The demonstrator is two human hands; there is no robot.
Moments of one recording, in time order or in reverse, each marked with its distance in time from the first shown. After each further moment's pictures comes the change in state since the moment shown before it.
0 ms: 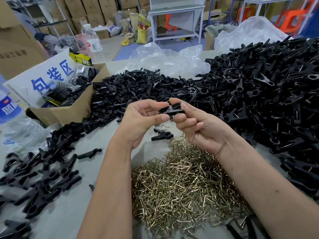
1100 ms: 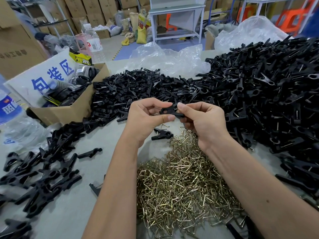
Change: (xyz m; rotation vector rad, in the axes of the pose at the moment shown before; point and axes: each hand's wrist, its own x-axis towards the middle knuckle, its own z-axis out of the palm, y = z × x) left_hand 0.003 -0.005 0.012 0.130 0.051 0.093; right_hand 0.008 0.016 0.016 -0.586 0.698 -0.524
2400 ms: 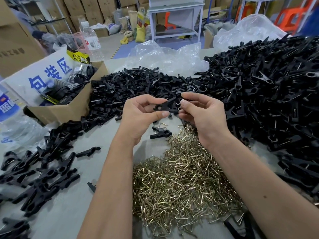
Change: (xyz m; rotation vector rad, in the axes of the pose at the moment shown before) left_hand 0.000 0.003 -0.007 -0.007 0.029 -0.007; right_hand 0.005 -0.005 -0.006 0.000 -0.062 -0.102
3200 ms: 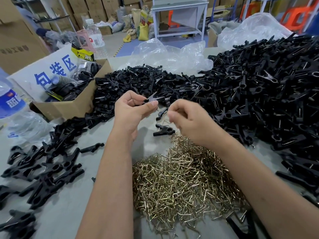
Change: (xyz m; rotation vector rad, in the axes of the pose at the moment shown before) left_hand 0.001 0.001 -0.016 -0.097 0.323 -0.135; right_hand -0.005 0.004 0.003 -0.756 -0.543 -0.228
